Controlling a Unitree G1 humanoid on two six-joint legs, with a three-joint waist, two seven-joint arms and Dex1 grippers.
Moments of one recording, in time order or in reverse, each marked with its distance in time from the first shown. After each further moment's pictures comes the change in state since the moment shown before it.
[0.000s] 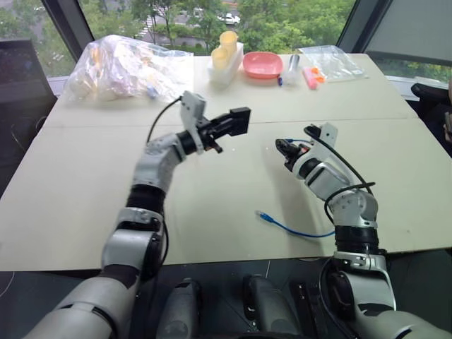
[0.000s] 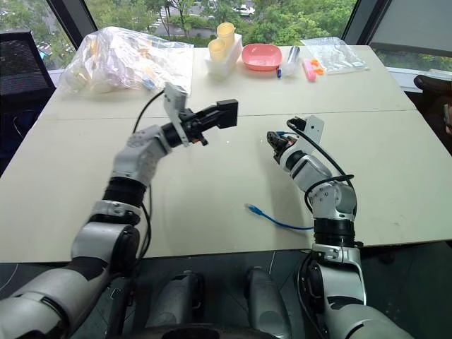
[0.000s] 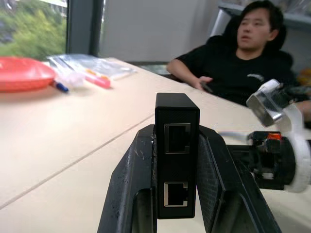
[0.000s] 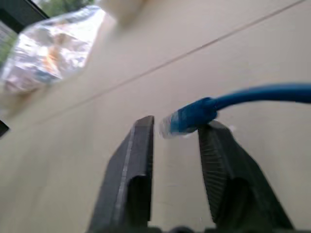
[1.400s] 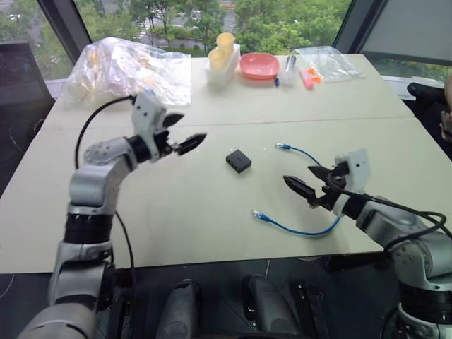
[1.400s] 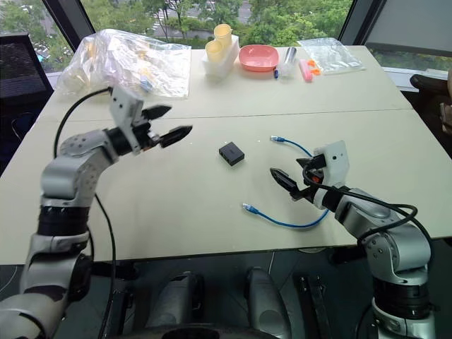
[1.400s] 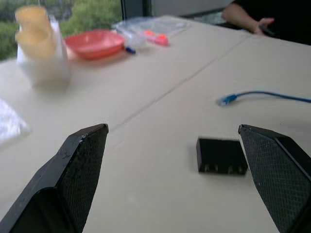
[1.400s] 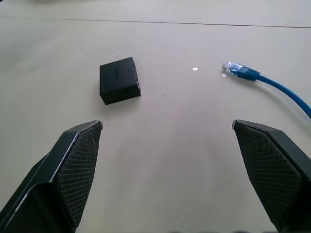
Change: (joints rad) left arm 0.337 0.414 0.086 -0.712 -0.118 0.584 0.048; right arm 0.451 -0.306 -0.037 -0.618 -0.031 0.156 0.414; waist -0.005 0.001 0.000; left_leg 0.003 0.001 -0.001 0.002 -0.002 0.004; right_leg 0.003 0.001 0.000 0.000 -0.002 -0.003
